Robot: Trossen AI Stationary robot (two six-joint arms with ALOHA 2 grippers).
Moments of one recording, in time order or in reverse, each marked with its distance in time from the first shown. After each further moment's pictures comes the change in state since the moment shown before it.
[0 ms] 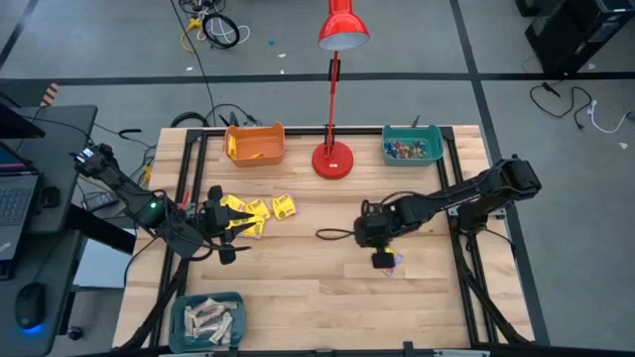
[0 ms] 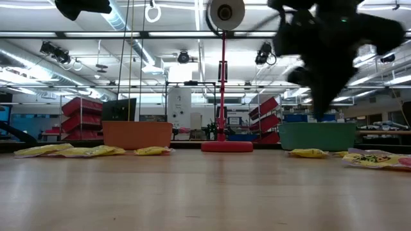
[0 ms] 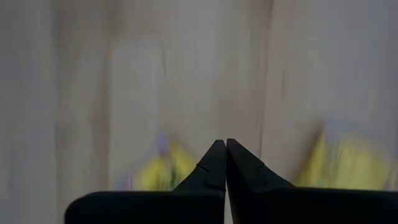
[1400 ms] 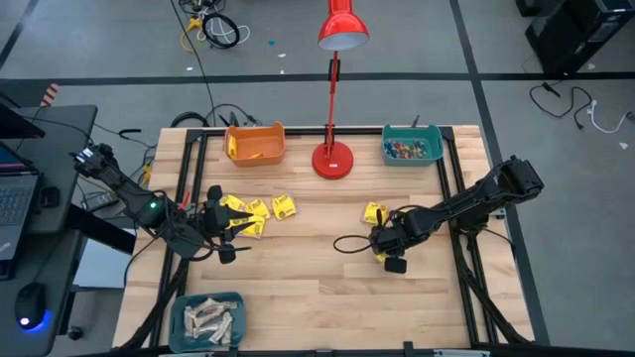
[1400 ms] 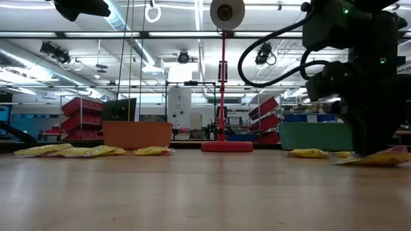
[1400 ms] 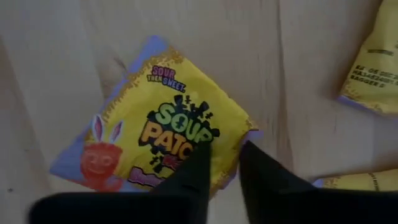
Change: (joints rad) left arm 0.000 0.000 0.000 -0.032 -0.004 0.001; right arm 0.089 -0.002 -0.267 0.073 0.024 0.293
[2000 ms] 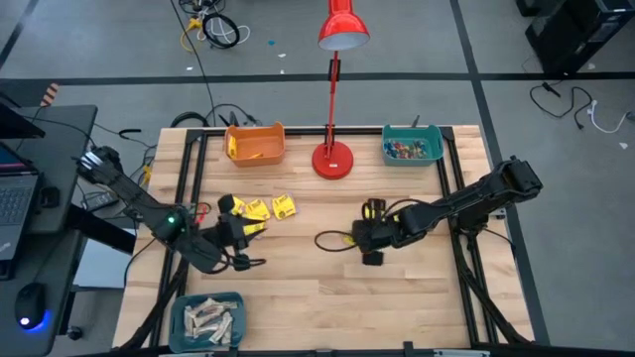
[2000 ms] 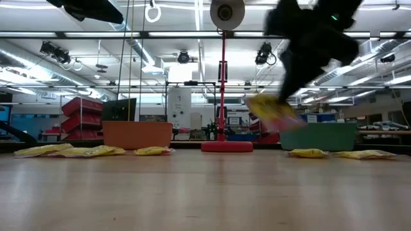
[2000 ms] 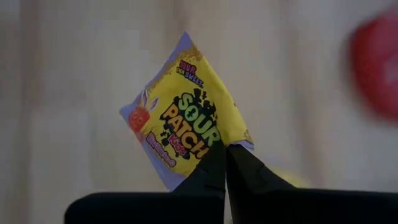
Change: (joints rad) left arm 0.002 0.171 0.000 0.118 -0.057 0.076; right arm 0.000 0.002 0.244 0.028 0.359 -0.179
